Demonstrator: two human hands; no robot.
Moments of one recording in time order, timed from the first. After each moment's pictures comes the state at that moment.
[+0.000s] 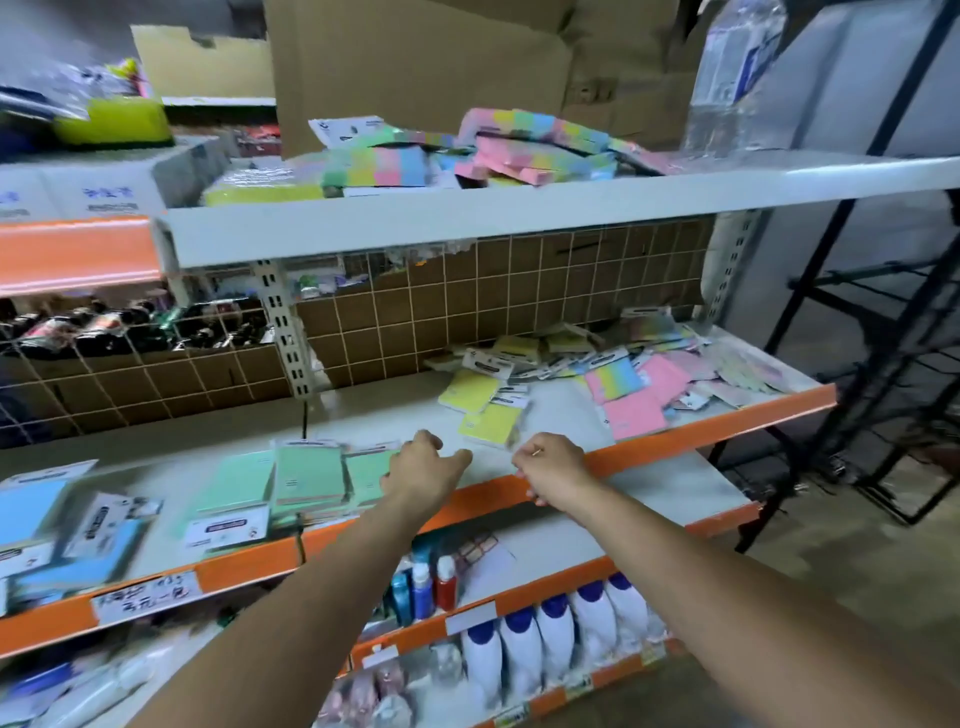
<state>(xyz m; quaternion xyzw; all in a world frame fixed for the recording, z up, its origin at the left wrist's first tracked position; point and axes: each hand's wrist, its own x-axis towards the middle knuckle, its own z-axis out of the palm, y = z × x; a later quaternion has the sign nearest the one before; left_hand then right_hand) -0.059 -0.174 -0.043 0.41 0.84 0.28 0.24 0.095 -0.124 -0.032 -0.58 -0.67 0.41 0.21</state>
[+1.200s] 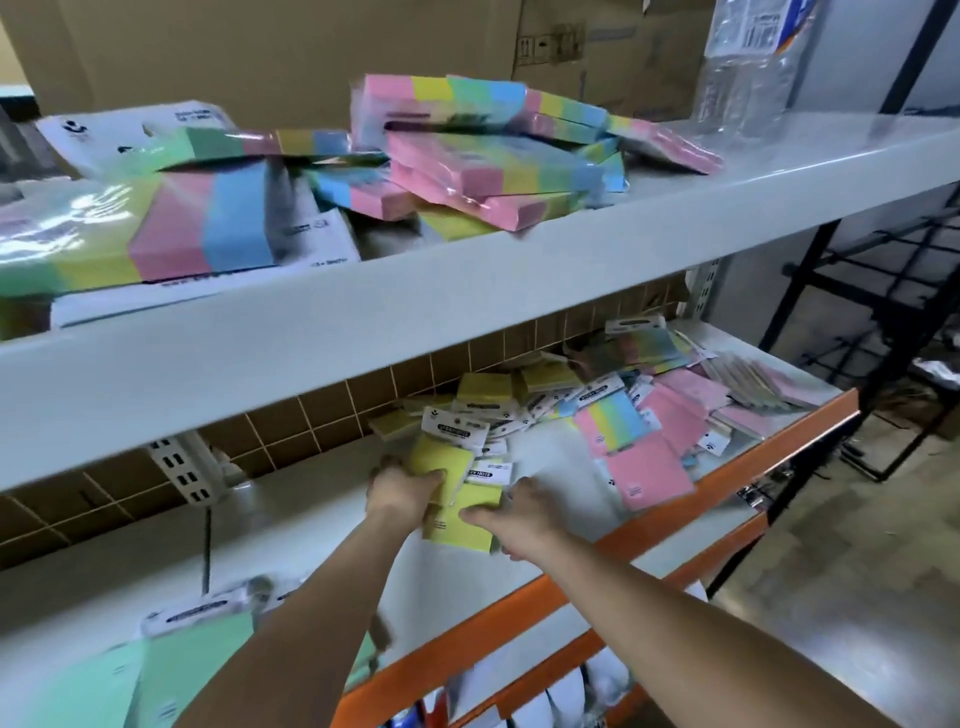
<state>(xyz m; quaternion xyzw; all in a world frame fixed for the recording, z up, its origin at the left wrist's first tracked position) -0.112 0.004 -0.084 0.37 0.83 0.28 0.32 0.046 0.004 -0.085 -0.66 -0.61 0.43 0.13</state>
